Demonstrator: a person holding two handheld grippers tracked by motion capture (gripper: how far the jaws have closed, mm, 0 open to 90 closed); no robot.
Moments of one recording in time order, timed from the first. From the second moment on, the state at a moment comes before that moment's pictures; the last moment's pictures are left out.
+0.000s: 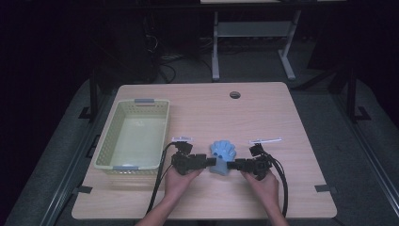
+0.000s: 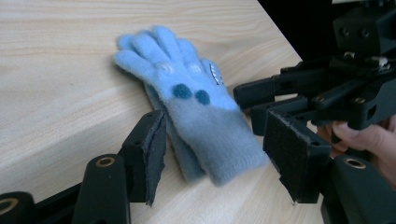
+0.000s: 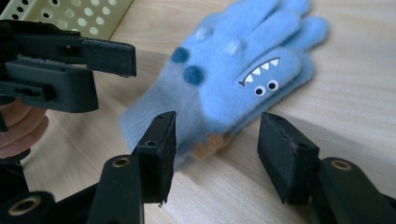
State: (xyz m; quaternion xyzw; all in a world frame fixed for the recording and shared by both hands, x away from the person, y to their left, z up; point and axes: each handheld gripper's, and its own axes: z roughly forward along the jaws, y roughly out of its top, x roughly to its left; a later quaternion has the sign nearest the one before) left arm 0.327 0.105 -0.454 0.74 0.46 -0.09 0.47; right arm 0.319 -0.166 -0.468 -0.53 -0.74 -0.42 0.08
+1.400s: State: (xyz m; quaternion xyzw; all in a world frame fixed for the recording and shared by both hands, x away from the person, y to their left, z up) left arm 0.339 0.090 -0.479 0.74 0.49 -0.12 0.44; right arm 0.320 -0.149 -0.477 -0.57 -0.70 -0.43 0.10
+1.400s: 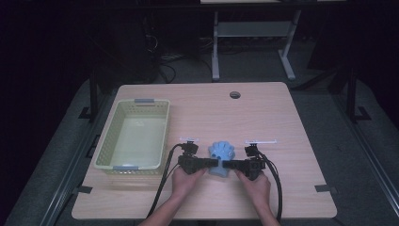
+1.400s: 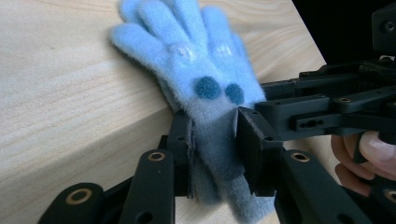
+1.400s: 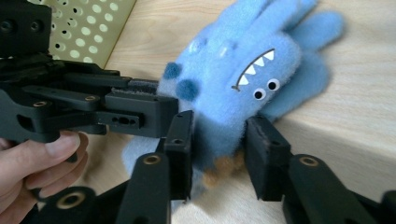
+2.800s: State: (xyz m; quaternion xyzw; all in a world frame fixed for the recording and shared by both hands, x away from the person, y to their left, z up) left arm 0.337 0.098 -0.458 0.71 0.49 -0.13 0.48; right arm 0.321 -0.144 -0.455 -0.55 -0.69 -0.47 0.10
